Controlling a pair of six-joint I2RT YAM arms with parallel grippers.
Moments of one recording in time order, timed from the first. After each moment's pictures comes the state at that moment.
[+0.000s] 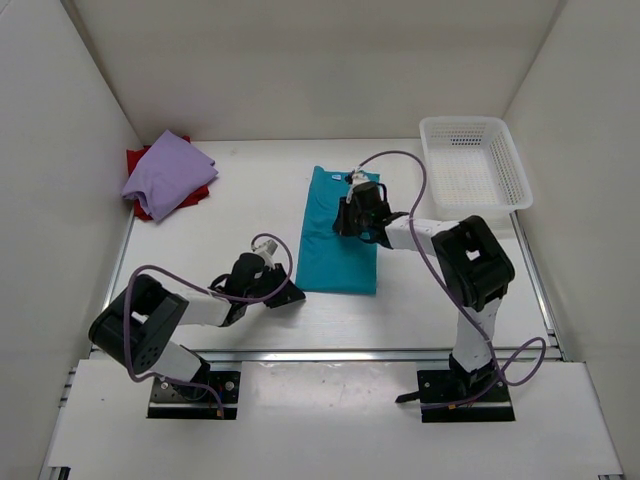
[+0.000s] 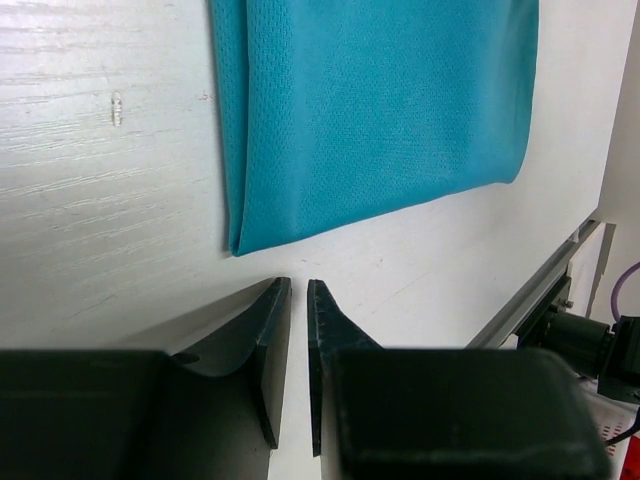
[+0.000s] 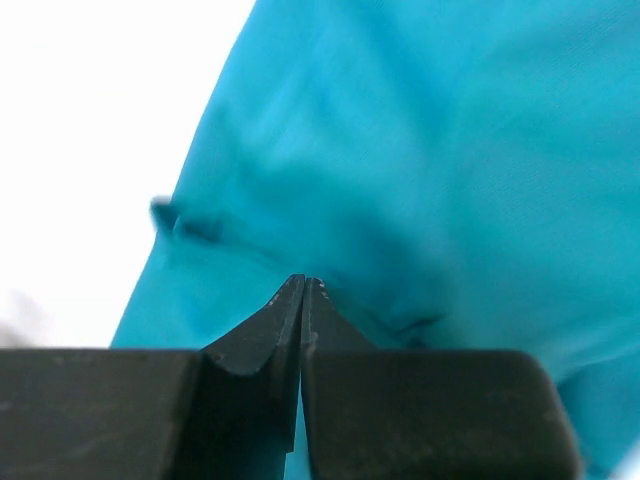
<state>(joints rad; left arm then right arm) -0.57 1.47 0.33 0.49 0.30 -0.83 0.54 1.94 1.13 0.15 -0.14 0.37</state>
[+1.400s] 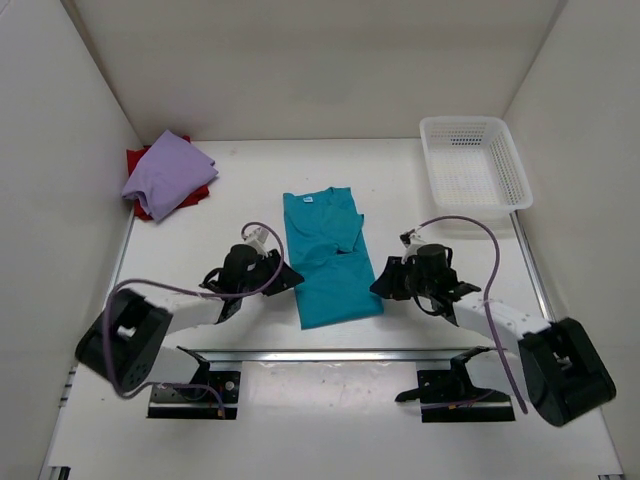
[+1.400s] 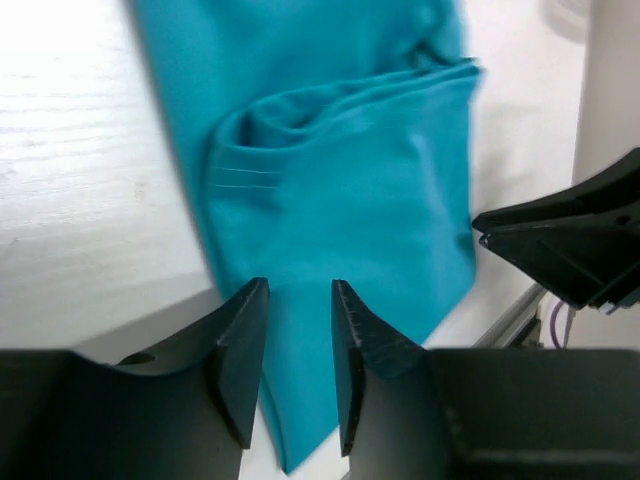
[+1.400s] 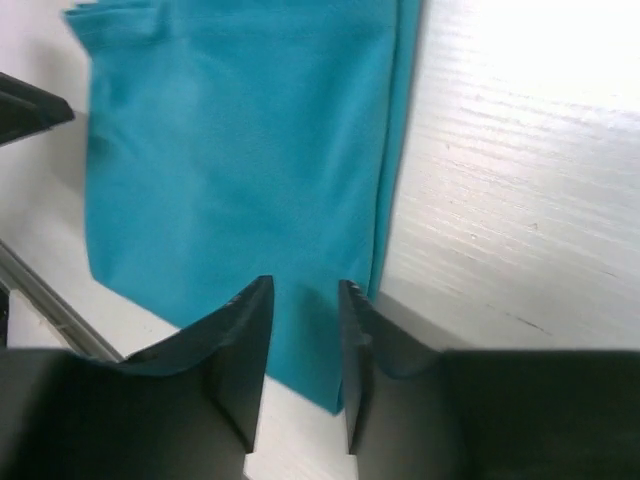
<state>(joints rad) -0.51 1.43 0.37 0.48 0.27 -0.85 0.41 1.23 0.36 0.17 -0.37 0.47</state>
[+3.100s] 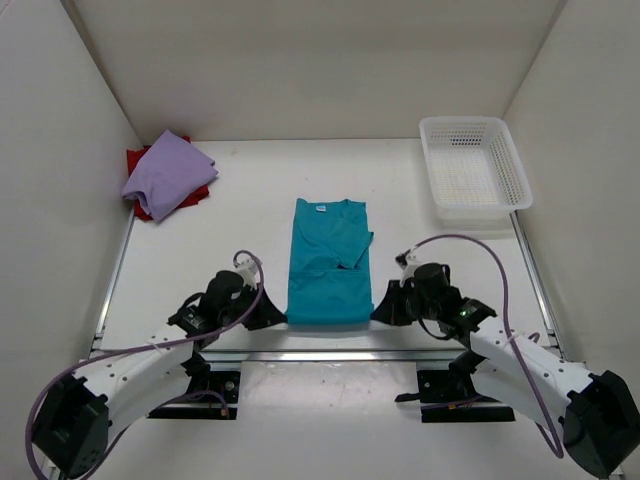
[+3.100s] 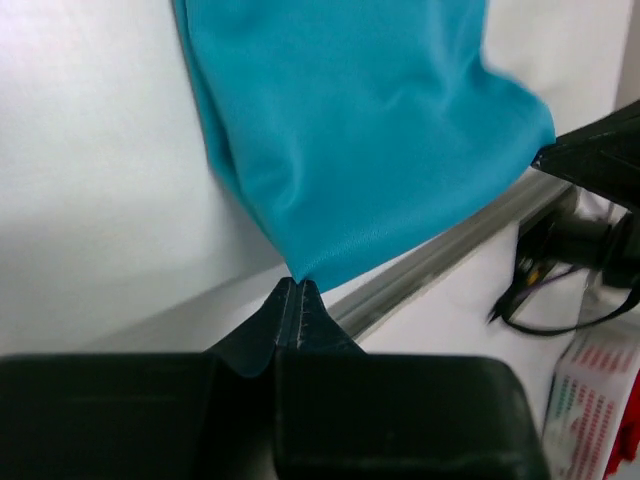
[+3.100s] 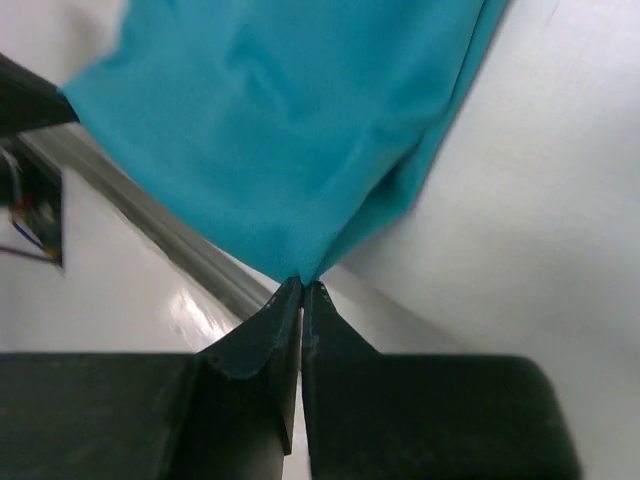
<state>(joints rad) -0.65 0.81 0.21 -0.10 0.29 -0.79 0.64 0.80 0.28 -0.21 -0.34 0.61</state>
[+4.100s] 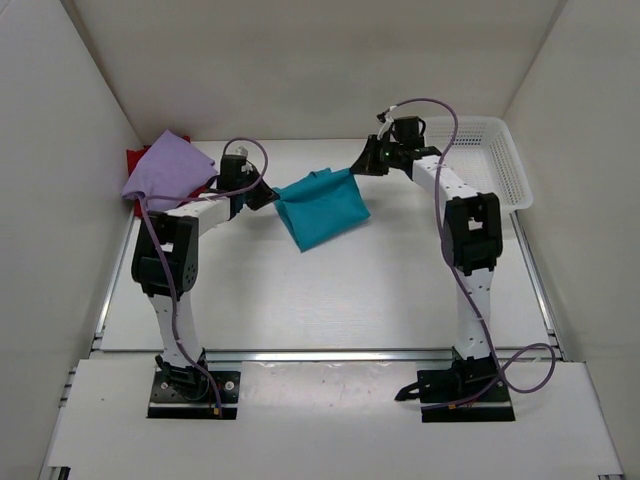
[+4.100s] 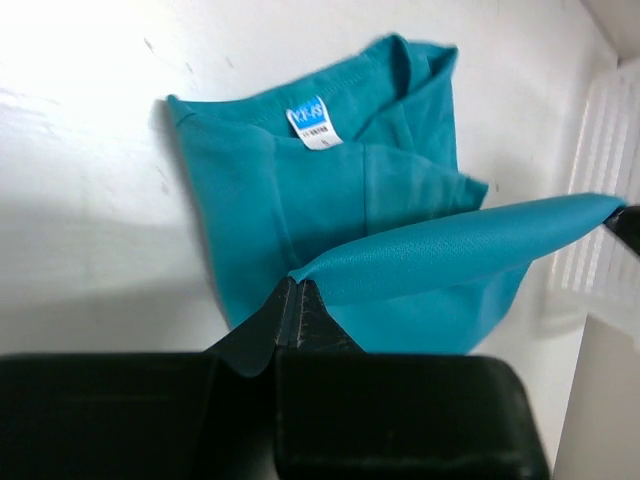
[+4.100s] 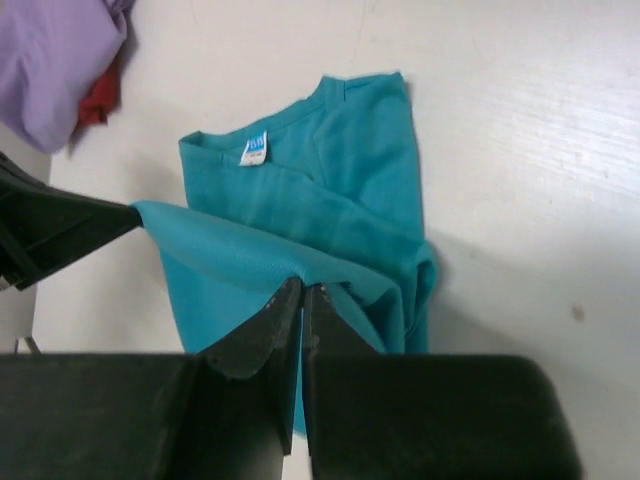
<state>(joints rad) -0.21 1.96 1.29 0.02 0.23 -0.72 0.21 2.23 1.88 -0.28 -0.59 0.39</state>
